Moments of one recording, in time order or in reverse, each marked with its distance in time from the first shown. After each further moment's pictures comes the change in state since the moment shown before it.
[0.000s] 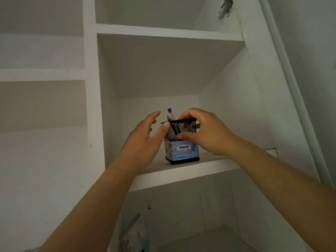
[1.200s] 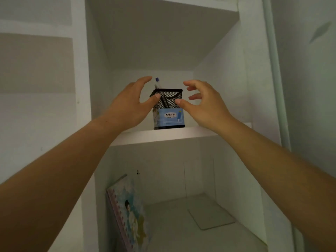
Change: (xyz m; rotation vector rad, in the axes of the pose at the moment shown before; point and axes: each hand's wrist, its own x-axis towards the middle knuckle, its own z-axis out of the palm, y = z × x) left_hand -0.006 0.016 -0.003 0.346 0.007 0.100; right_hand -0.036 0.007 -0.012 0.037 0.183 0.080
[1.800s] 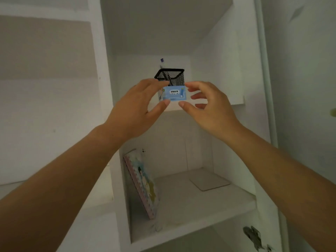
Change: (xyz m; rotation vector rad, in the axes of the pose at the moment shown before) left_hand -0.090 0.010 -0.019 0.107 -0.003 0.318; right_hand -0.096 -0.054 -0.001 0.041 0.061 -0.003
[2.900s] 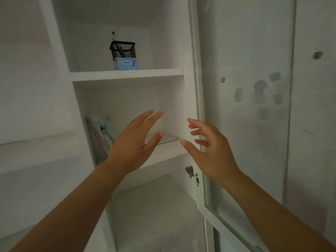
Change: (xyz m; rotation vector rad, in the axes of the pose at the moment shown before) left_hand -0.124 0.168 0.025 -0.288 -0.250 -0.156; right_hand -0.210 -0.052 -0.126 -0.011 -0.052 0.337
